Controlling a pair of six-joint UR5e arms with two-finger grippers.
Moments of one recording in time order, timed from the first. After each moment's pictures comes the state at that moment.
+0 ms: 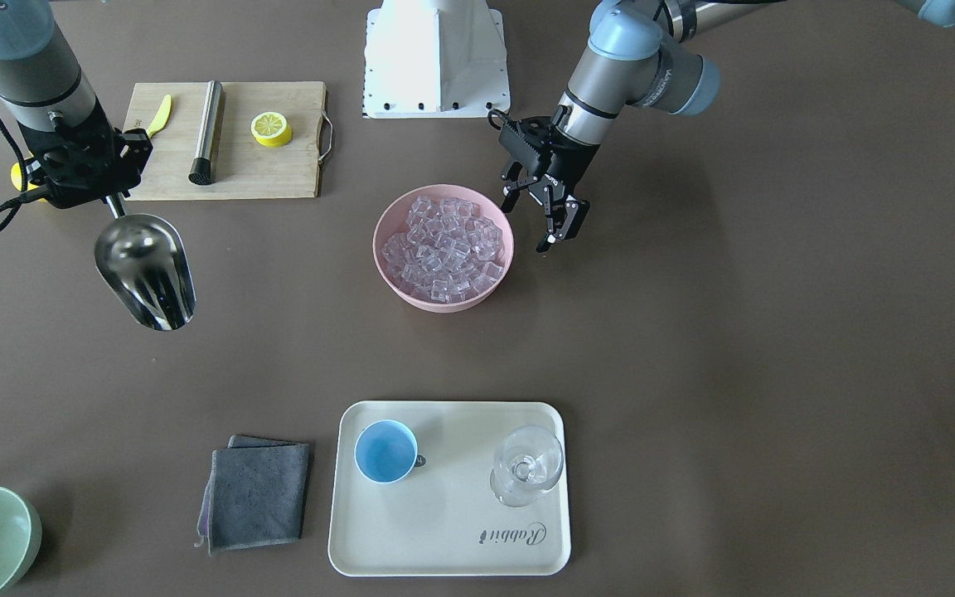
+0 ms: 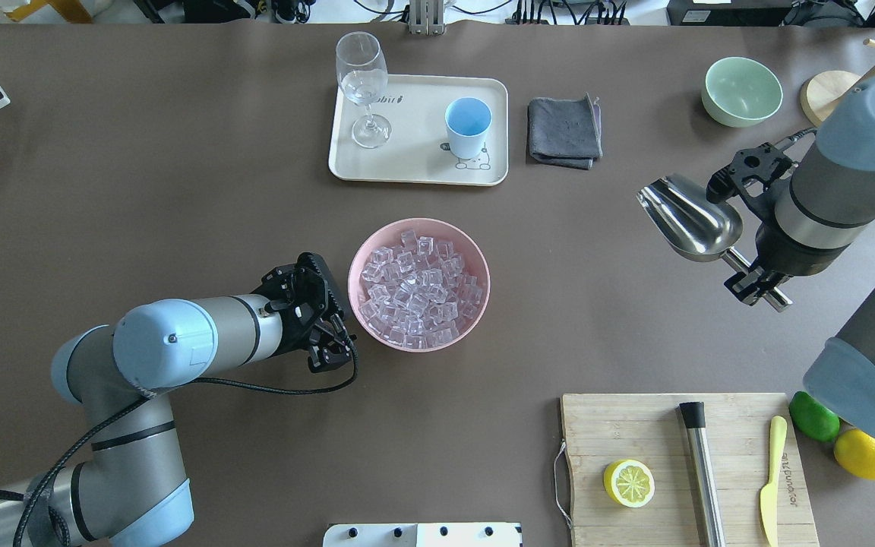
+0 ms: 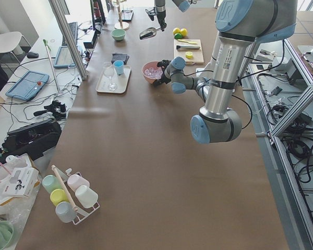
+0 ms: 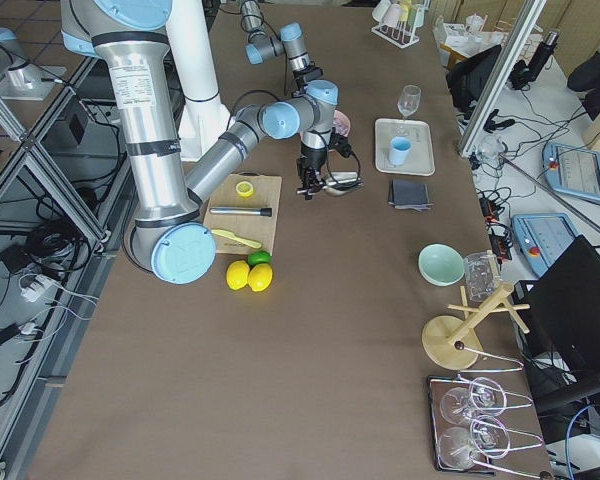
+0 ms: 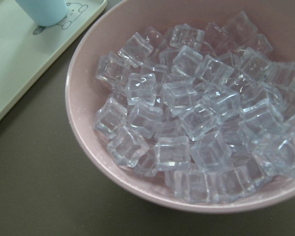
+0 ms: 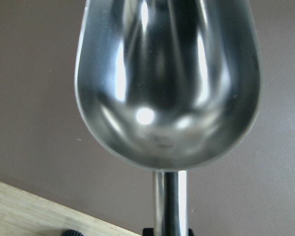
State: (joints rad) left arm -0.39 -1.93 -1.77 -2.22 -1.55 -0.27; right arm 0.81 -1.37 2.16 -2.01 2.04 0.30
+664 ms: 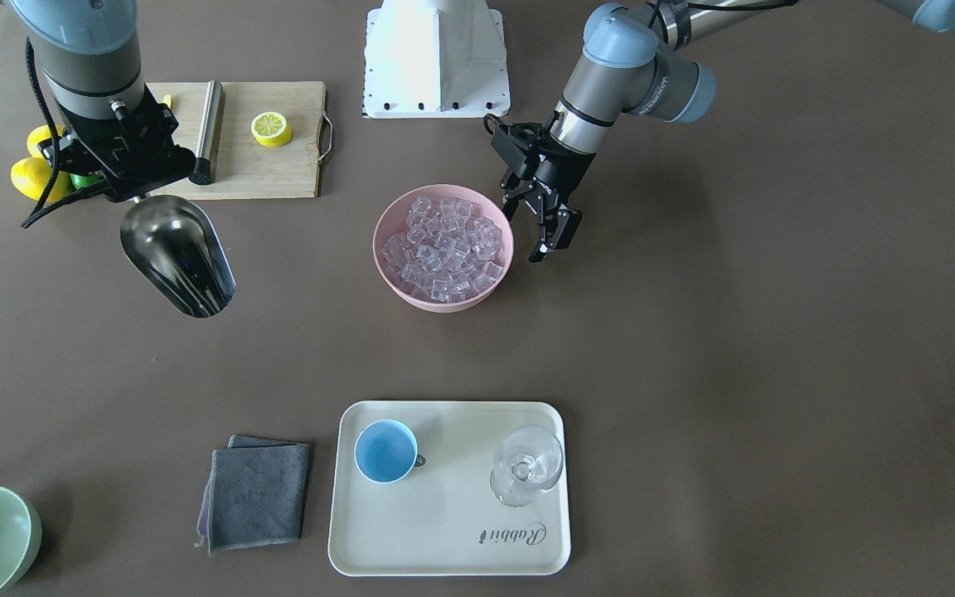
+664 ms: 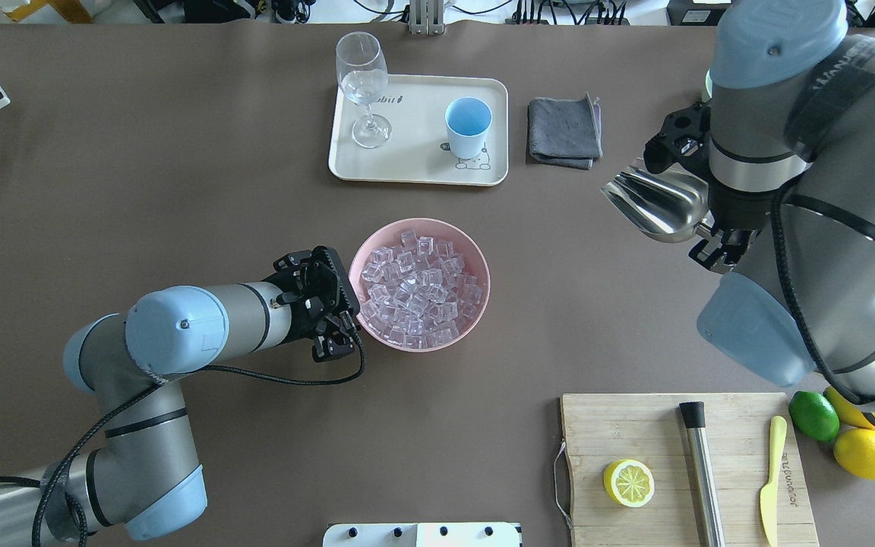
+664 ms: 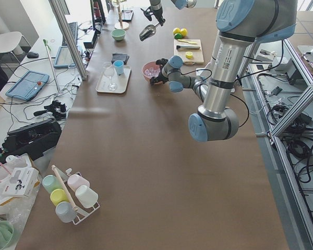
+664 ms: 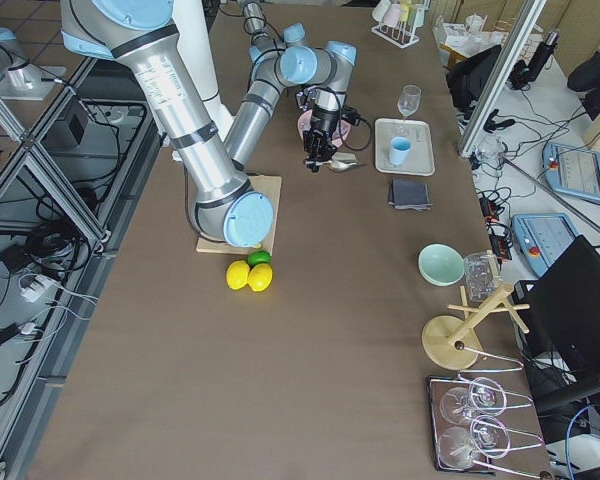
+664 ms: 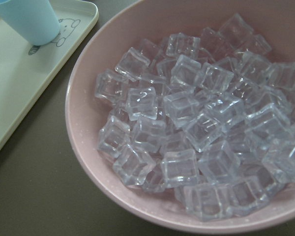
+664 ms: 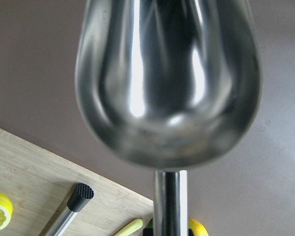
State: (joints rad) left arm -0.41 -1.96 -1.74 -2.23 -1.55 -0.15; right arm 0.81 -1.03 2.10 -2.50 1.96 0.10
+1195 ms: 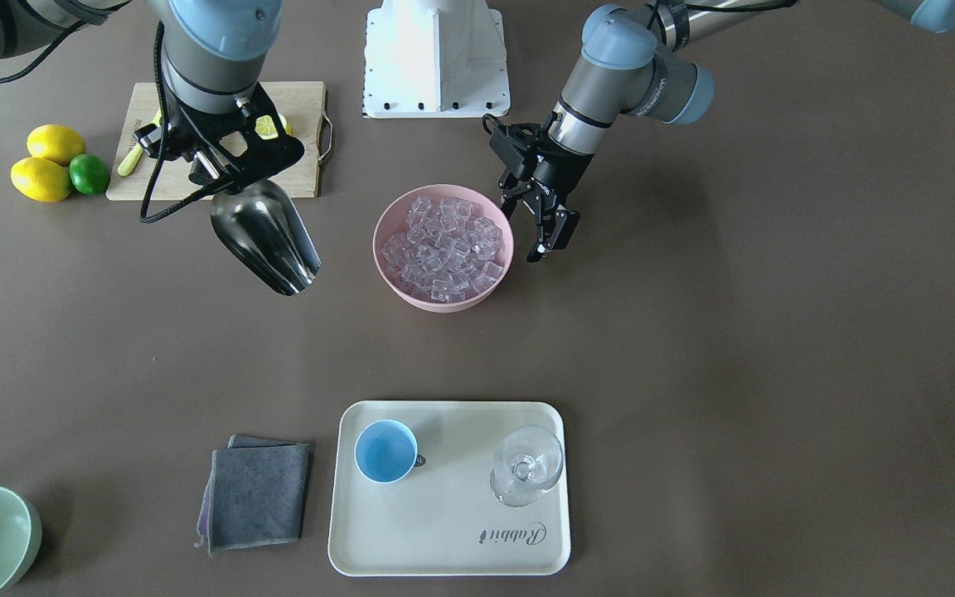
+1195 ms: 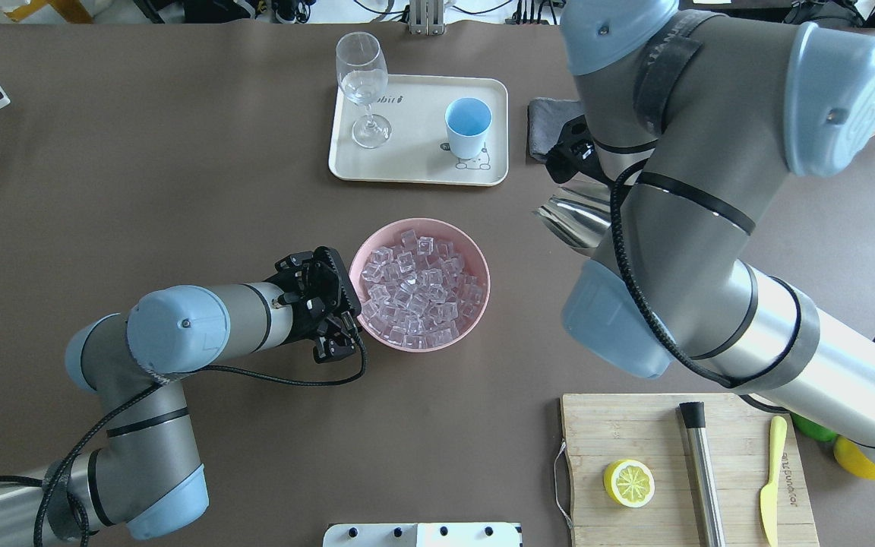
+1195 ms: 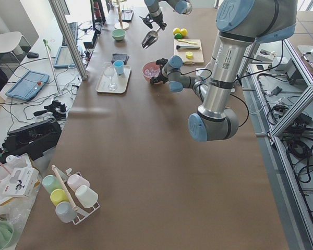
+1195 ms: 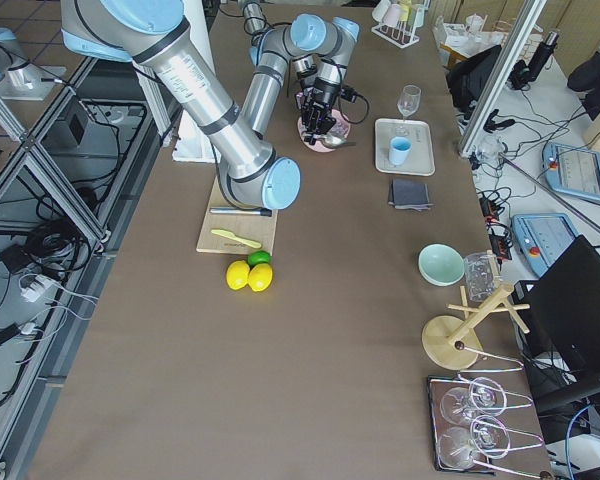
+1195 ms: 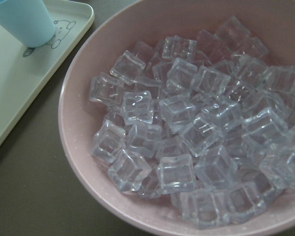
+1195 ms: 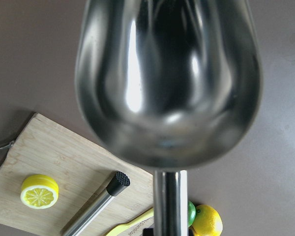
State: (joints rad) left arm -0.41 -1.97 -1.73 -2.23 -1.56 -0.15; right arm 0.72 -0.77 1.94 -2.70 1.96 0.05
